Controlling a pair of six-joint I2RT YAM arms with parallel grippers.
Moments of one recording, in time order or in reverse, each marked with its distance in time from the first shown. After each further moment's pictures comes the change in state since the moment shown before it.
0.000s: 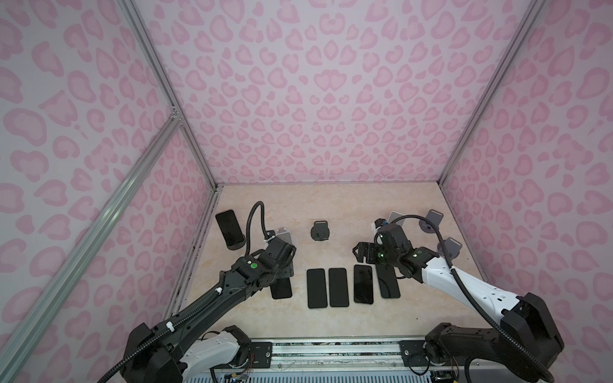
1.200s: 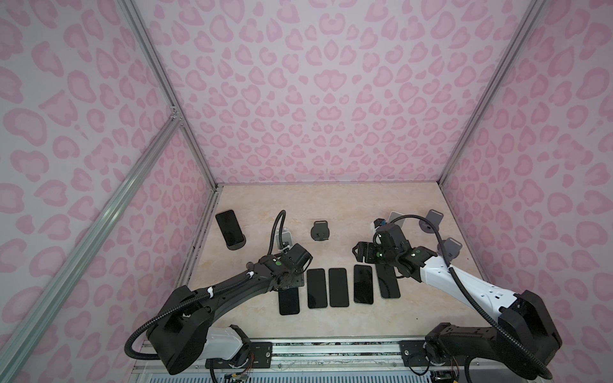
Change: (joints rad) left arm -0.072 0.248 -0.041 0.083 0.056 -0.084; right arm 0.001 0.011 0.002 0.002 -0.003 0.019
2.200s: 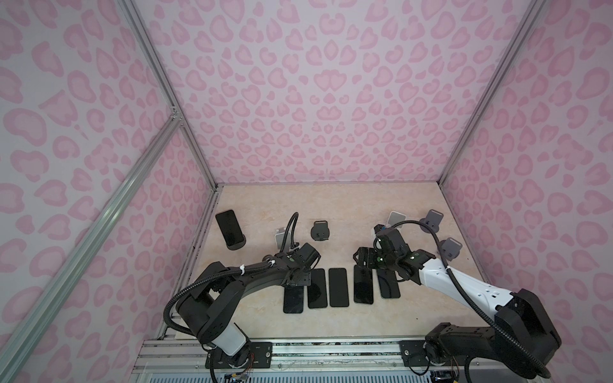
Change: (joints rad) left arm 0.000 0.236 0.023 0.182 0.005 0.069; right arm -0.001 0.003 -0.053 0.000 -0.031 0.022
